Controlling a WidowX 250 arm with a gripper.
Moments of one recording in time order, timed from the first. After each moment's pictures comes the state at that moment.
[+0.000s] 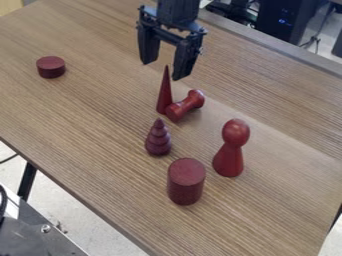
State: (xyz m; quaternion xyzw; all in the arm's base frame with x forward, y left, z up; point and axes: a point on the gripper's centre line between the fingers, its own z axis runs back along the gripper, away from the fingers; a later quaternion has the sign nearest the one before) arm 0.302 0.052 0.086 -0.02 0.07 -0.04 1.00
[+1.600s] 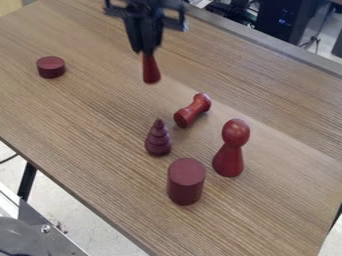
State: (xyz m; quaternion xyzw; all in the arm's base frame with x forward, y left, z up) arm 0.281 0.073 0.135 -0.01 -0.09 0.13 0.99
